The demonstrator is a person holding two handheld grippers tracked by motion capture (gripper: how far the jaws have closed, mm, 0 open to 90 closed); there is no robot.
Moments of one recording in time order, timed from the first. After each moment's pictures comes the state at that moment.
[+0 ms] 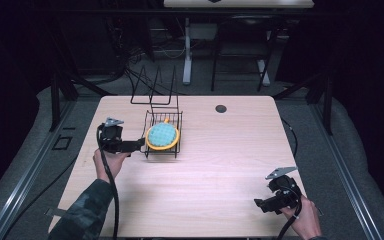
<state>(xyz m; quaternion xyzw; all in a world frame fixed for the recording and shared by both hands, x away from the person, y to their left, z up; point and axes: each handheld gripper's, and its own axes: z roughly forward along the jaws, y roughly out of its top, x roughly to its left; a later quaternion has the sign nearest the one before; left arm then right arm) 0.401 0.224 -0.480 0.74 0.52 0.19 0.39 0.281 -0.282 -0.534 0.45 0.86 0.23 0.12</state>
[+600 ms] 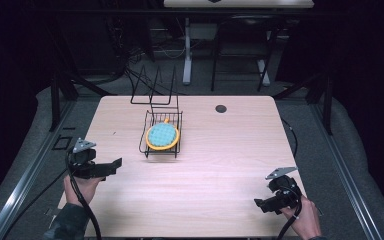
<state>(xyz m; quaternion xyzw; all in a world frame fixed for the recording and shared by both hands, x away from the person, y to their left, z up) 0.326 0.274 -0.483 0.73 0.53 0.21 0.37 0.280 -0.281 -0.533 0.45 0.86 0.23 0.12</state>
